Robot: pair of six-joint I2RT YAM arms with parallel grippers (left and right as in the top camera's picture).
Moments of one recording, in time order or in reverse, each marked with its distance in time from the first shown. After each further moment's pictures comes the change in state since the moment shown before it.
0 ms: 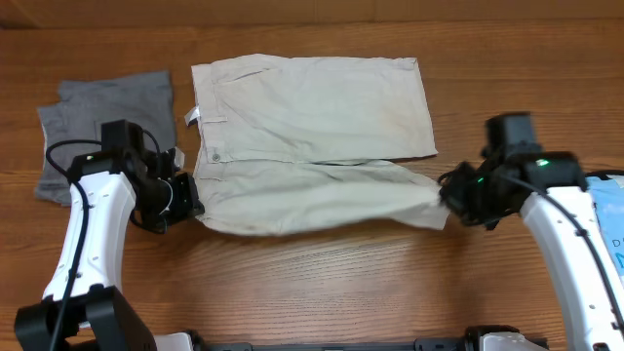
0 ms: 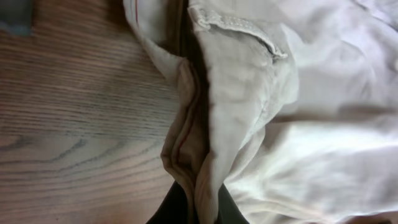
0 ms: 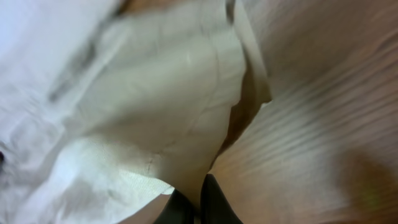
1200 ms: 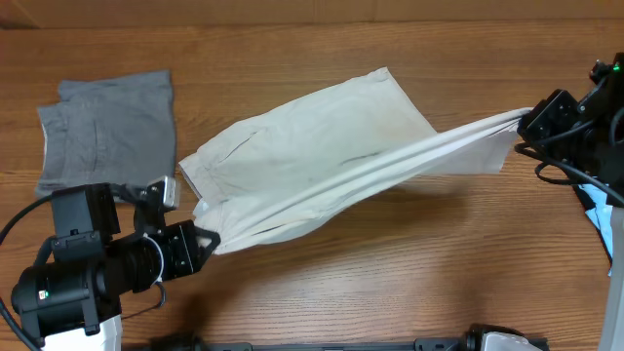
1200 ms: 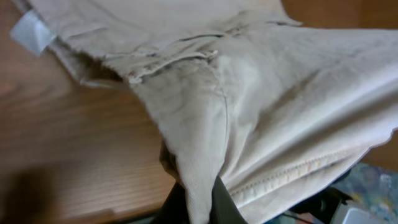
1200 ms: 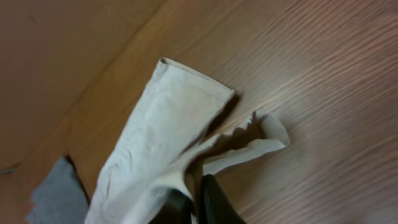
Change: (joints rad) left arm -0.002 -0.598 0.084 -0.370 0.250 -0.054; right arm -0.166 -0.013 0.612 -0.160 0.061 -0.099
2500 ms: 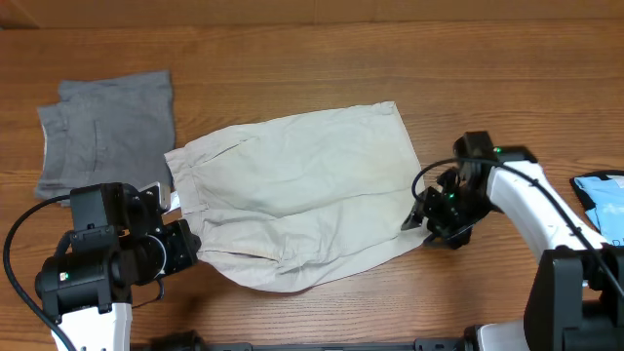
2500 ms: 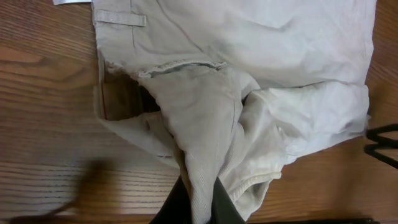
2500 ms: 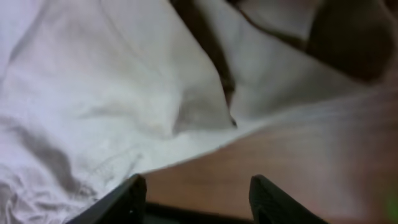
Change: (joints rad) left arm 0.002 0.006 -0.168 0.157 -0.241 -0.055; right arm 0.202 0.284 -0.787 0.251 -0.303 -0.151
